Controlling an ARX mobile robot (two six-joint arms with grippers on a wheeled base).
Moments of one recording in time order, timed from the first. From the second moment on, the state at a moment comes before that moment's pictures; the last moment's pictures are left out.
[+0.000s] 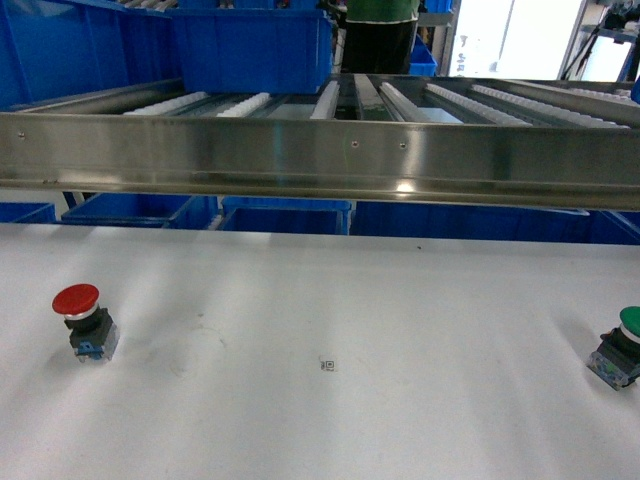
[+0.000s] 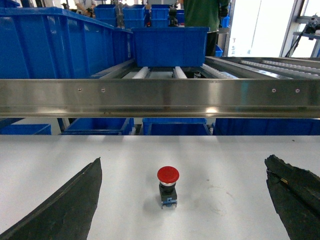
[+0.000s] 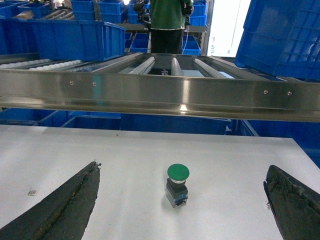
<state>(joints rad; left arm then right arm) 0.00 0.01 0.01 0.00 0.00 0.00 0.00 0.01 0.01 0.00 0.00 -0.01</state>
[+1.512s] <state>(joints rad) 0.10 0.79 0.21 0.56 0.26 -0.02 0.12 0.80 0.17 0.50 0.07 -0.05</state>
